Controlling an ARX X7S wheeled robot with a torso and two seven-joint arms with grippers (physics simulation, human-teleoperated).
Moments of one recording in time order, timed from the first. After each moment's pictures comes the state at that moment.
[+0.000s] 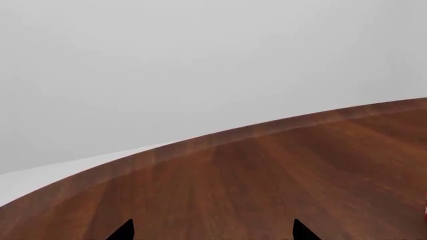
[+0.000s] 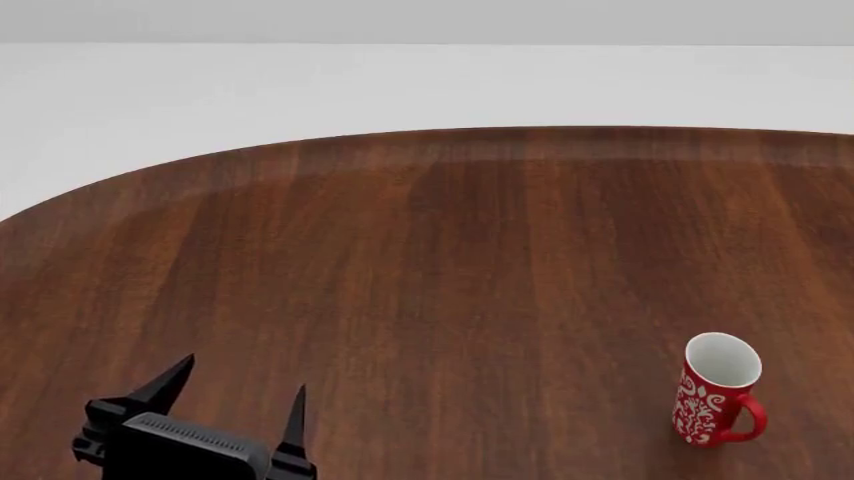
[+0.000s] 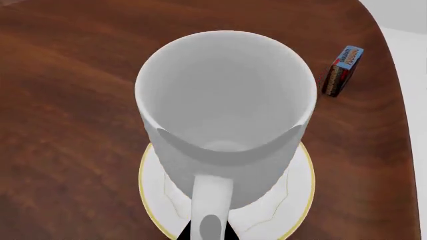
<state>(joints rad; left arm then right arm) -0.32 -0.26 0.51 -0.12 -0.25 -0.04 -0.24 -0.73 0.07 0.29 -0.32 0.58 -0.06 0.69</state>
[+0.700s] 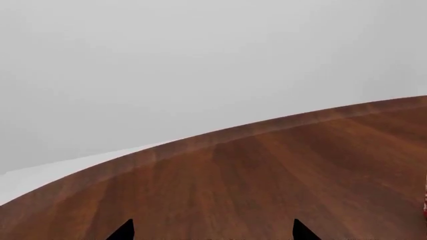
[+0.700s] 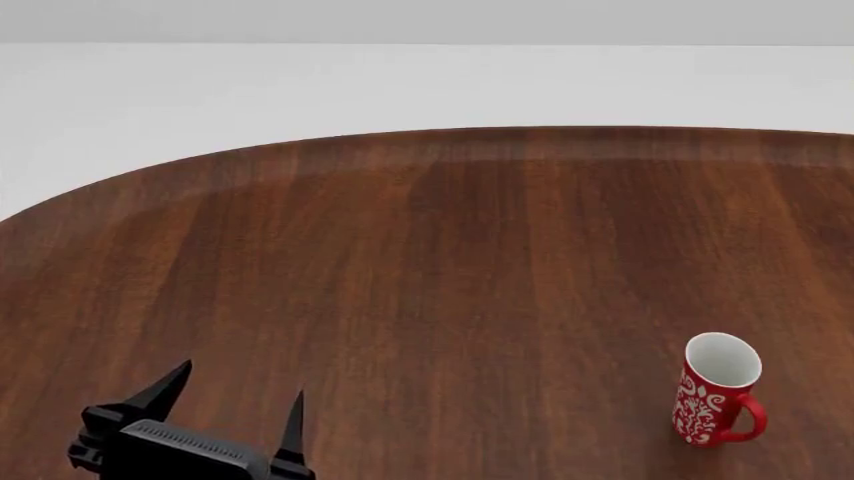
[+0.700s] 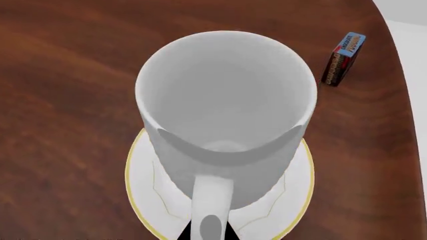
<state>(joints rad) -0.31 -0.27 0.52 -0.08 -0.25 -0.06 -0.26 -0.70 0.11 0.29 -0.23 0.62 -0.08 0.68</state>
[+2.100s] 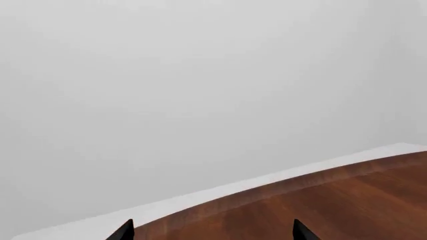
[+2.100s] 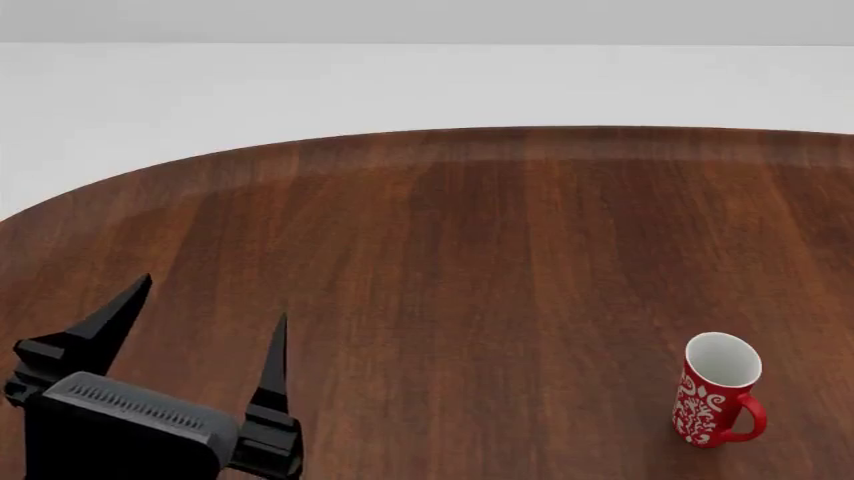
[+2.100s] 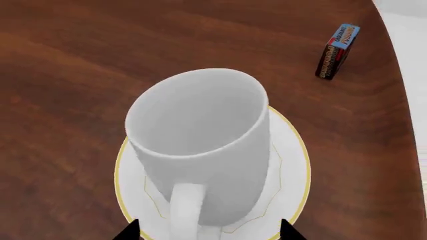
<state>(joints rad) -0.34 -0.36 0.52 0.36 -0.25 -0.29 -0.37 -0.68 0.14 0.28 -0.20 0.67 -0.09 0.70</state>
